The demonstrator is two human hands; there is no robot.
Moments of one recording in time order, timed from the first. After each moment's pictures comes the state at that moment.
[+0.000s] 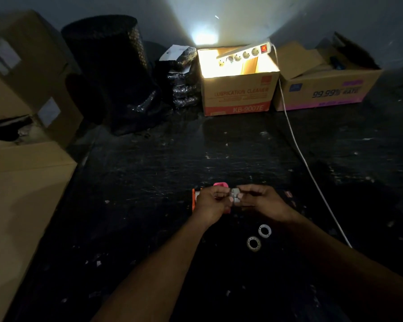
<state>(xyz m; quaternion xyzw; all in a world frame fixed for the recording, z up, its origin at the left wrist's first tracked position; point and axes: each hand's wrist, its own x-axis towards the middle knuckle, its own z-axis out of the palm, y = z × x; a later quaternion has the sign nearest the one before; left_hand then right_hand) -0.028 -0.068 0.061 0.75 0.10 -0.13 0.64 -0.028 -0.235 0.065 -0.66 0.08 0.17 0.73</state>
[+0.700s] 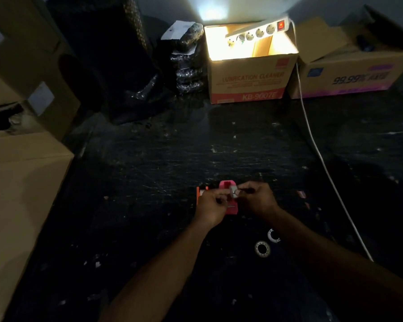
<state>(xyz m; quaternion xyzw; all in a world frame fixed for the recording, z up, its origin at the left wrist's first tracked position) -0.007 -0.054 0.031 0.83 0.08 -0.13 0.54 0.020 -0.207 0.009 -0.80 0.14 0.11 0.57</state>
